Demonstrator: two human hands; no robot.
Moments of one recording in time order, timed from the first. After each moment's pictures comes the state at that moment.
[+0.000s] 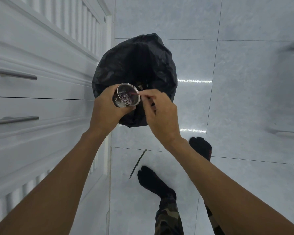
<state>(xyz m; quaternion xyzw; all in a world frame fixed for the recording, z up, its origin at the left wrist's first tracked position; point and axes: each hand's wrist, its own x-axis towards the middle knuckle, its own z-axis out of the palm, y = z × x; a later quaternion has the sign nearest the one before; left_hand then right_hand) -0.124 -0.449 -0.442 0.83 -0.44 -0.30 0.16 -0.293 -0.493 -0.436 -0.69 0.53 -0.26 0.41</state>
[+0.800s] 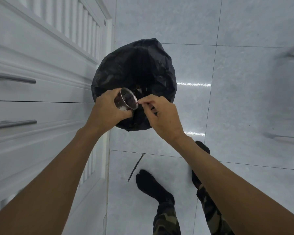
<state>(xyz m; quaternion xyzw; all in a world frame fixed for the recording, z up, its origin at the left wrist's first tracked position) -0.117 -0.463 -0.433 0.81 -0.46 -0.34 0.08 -0.306 -0.509 -0.456 -0.73 0.47 -0.20 0.45</state>
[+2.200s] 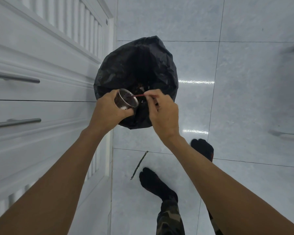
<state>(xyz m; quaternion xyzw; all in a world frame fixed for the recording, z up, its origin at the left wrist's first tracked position) -0.112 -0.452 -0.450 0.83 -0.45 -0.33 0.09 -0.292 -0.499 -0.455 -0.67 0.56 -0.25 0.42</state>
